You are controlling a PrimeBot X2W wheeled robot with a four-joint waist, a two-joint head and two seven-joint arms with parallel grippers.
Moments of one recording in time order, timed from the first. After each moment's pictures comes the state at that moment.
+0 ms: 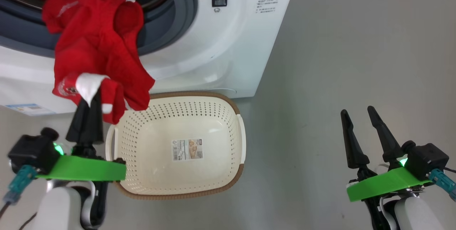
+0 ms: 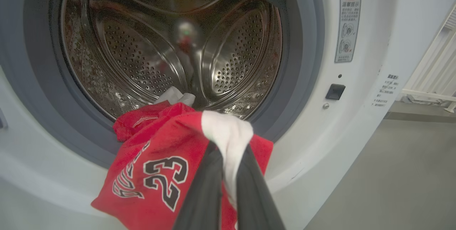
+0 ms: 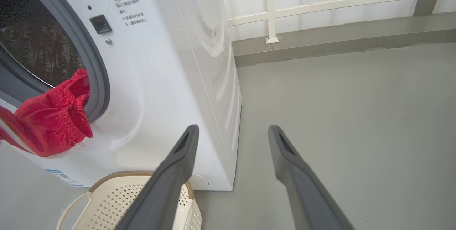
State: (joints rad) left arm -0.36 0.10 0.03 0.17 -0.31 -0.13 -0.26; right arm -0.13 -0.05 0.01 0.19 0.35 0.13 -0.26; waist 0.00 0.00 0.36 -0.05
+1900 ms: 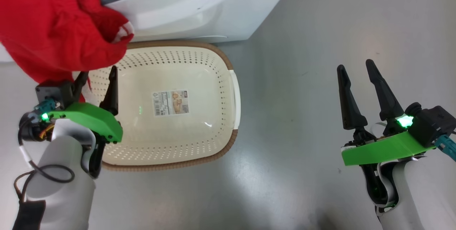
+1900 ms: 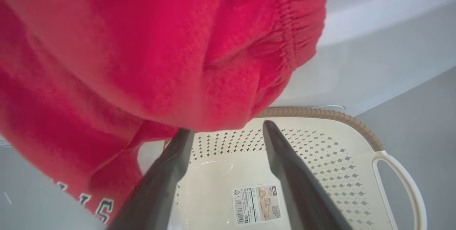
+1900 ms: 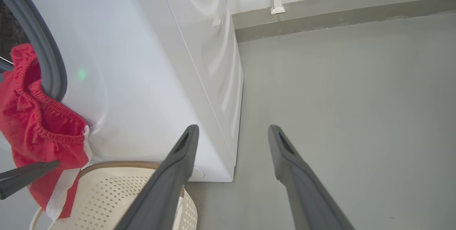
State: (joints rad) left arm -0.79 0.15 -0.14 0.93 -0.34 -0.13 -0.26; right arm -0.30 -0.05 0.04 0.15 0.37 0.13 -0.26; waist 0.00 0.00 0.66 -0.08
